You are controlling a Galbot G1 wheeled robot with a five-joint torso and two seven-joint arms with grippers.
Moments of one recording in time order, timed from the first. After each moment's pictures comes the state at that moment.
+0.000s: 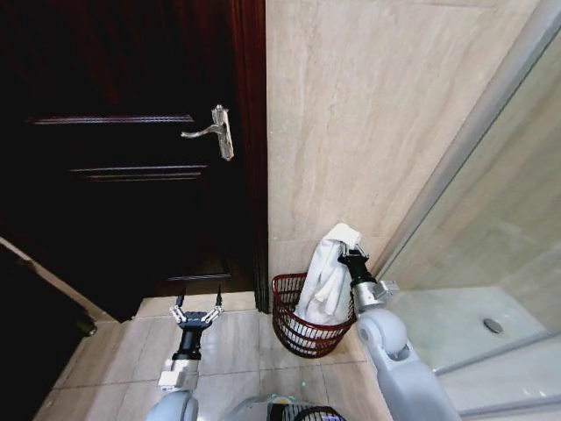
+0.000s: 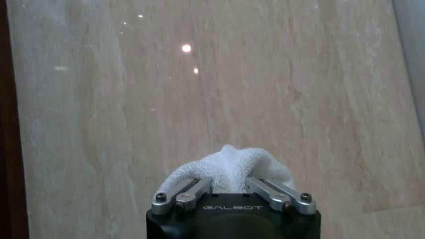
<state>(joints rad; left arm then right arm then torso) 1.77 -1.61 -0.67 -1.98 -0.01 -0.51 0.10 -1.28 1.28 0.38 2.03 0.39 0.01 0.15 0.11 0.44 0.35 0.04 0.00</state>
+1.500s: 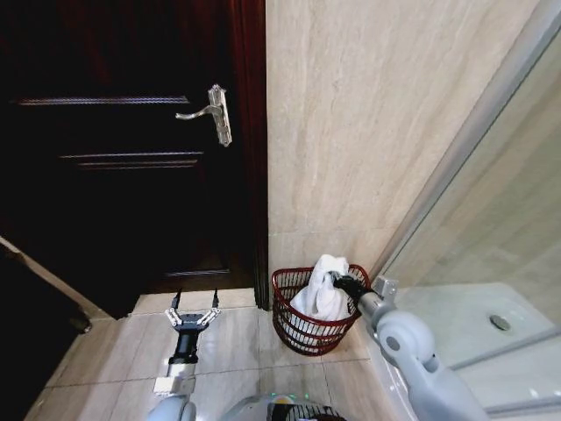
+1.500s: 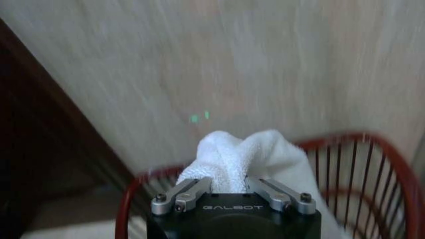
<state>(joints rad) 1.79 -1.61 -0.68 -2.00 -0.04 -0.53 0.06 -1.31 1.09 0.38 2.16 0.96 -0.72 0.39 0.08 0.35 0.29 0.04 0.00</state>
